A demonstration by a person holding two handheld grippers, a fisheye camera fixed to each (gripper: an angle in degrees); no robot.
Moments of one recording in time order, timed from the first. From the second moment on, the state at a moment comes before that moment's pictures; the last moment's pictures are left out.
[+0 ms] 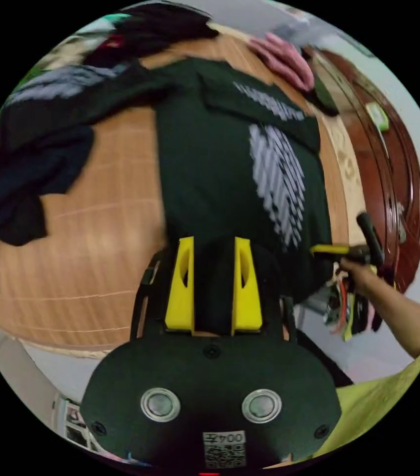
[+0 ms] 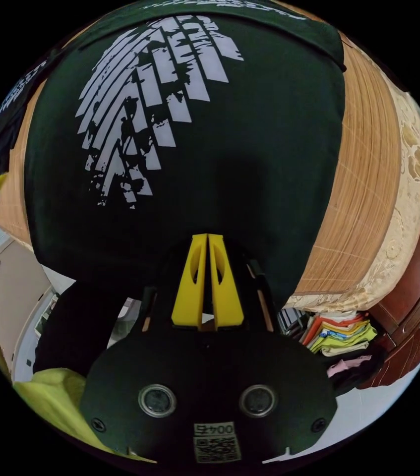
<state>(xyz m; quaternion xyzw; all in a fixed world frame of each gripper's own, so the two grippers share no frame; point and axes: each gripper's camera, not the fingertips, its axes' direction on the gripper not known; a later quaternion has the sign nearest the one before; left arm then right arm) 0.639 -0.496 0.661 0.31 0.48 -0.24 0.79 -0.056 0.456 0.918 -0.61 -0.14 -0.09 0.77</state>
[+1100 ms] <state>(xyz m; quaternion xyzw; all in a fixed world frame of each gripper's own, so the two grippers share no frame) 0.453 -0.405 0.861 0.29 0.13 -0.37 0.87 -0.081 0.412 0.874 -0.61 -0.15 0.03 0.78</state>
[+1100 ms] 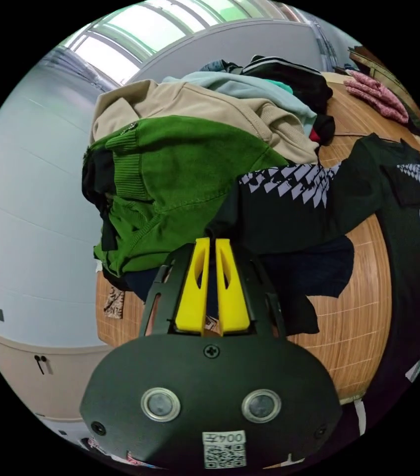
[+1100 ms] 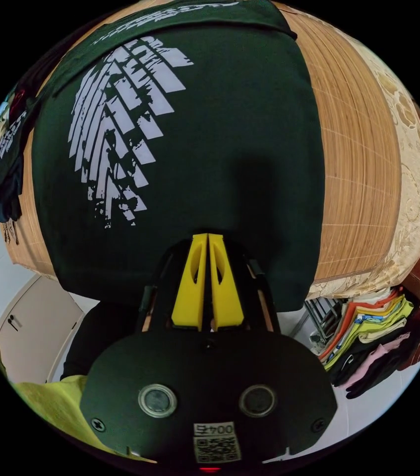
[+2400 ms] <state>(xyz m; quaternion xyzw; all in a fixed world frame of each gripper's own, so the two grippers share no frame) 0.363 -0.431 1.006 0.26 0.16 -0.28 0.91 -0.279 0.288 0.868 -0.43 -0.59 0.29 0.61</state>
